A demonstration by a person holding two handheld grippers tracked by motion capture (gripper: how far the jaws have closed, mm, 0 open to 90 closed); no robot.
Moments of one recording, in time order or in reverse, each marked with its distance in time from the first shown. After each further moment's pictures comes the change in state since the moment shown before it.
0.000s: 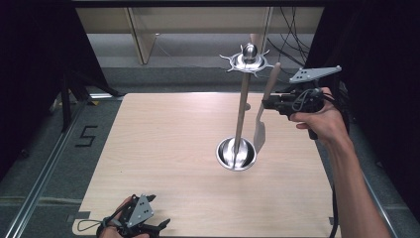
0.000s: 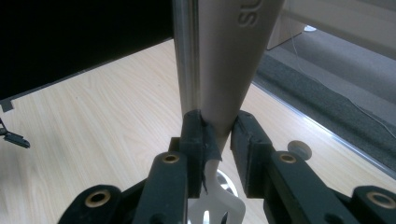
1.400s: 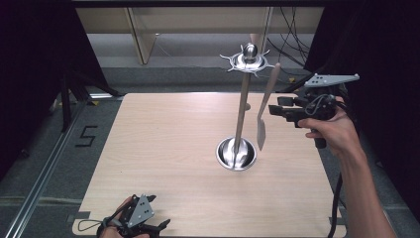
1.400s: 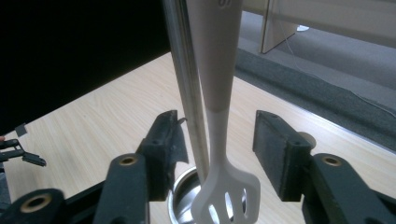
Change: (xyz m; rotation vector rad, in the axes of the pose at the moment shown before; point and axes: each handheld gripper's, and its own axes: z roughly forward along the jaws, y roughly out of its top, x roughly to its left) left arm -0.001 0.000 0.001 -0.002 -0.001 -0.007; right arm 0.002 -0.019 -0.022 -0.068 -0.020 0.121
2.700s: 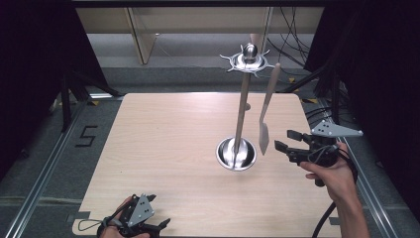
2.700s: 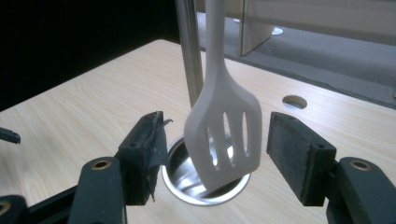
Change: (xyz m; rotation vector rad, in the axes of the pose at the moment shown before) left arm 0.000 0.000 0.001 0.003 0.004 -0.007; right arm 0.018 -0.105 -0.006 -0.064 -0.094 0.036
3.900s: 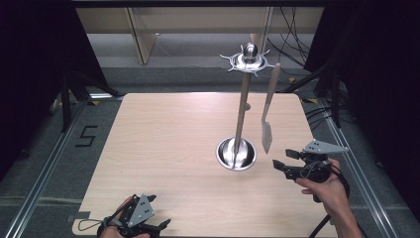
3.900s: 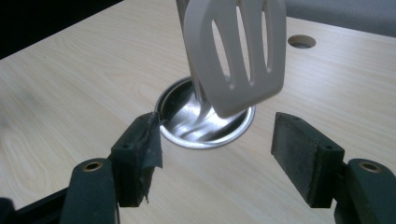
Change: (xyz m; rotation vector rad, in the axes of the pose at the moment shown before) left arm -0.001 0.001 -0.001 -0.005 -0.011 0.001; right arm -0.005 -0.055 0.015 0.121 -0.002 0.046
